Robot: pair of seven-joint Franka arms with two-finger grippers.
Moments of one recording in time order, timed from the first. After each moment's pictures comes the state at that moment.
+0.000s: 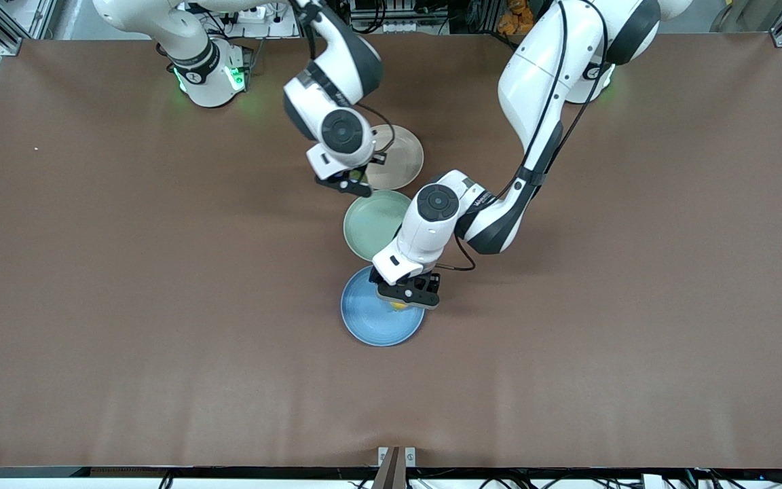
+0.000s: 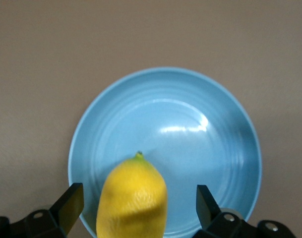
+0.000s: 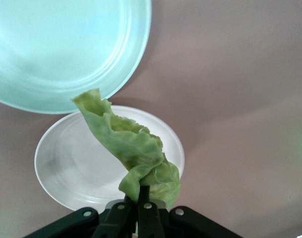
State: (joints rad) left arm -0.64 0.88 -0.07 -1.34 0.05 2.55 -0.55; right arm 0.84 0.42 0.03 -1.89 0.33 2.01 0.98
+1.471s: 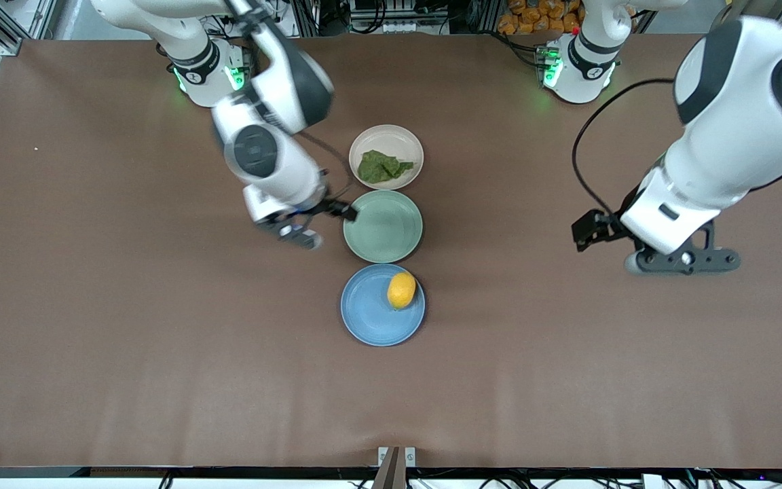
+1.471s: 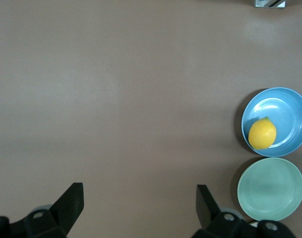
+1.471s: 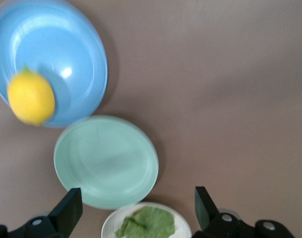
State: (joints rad) left arm -0.24 0.27 -0.06 -1.34 -0.01 1.66 -0.31; right arm 0.56 0.35 -0.04 -1.68 0.22 1.95 0.82
